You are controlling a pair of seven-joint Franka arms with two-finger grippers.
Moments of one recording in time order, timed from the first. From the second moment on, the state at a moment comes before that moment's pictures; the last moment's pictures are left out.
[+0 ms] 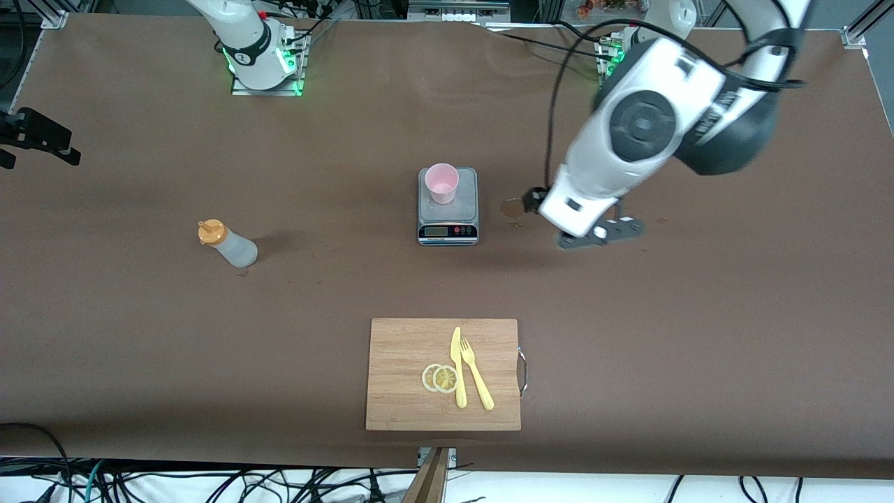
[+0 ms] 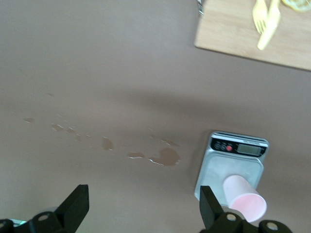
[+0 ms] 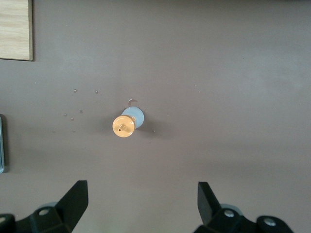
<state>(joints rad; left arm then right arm) -0.05 0.44 -0.49 -1.33 0.08 1.54 -0.75 -0.01 0.01 -0.08 -1.54 0.01 1.55 -0.16</state>
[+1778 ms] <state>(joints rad) 0.04 0.02 -0.16 -1.66 0.02 1.63 -0.02 -0.01 0.04 -0.09 -1.54 0.01 1.57 -0.39</state>
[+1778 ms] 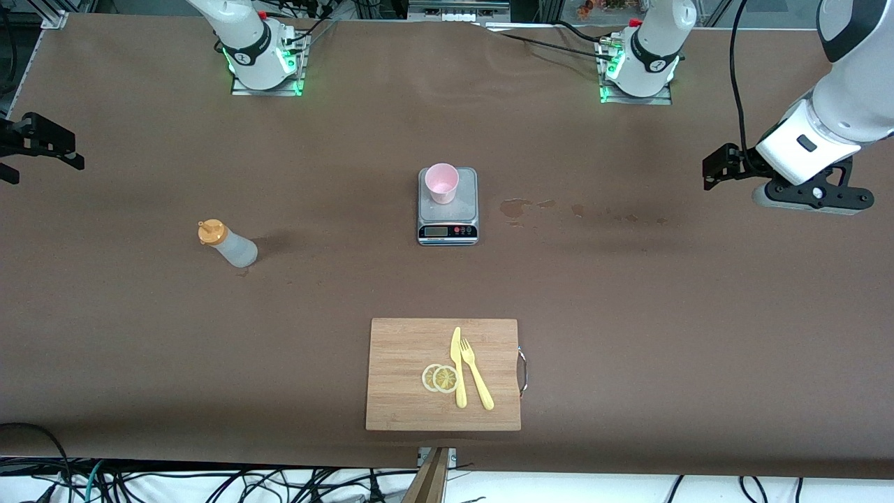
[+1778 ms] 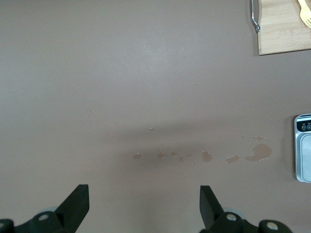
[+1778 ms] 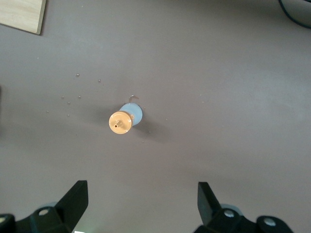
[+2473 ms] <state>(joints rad) 0.05 0.02 -0.16 -1.64 -0.02 1.61 -0.02 -0.04 0.12 -0.09 -1.54 0.10 1.57 -0.67</state>
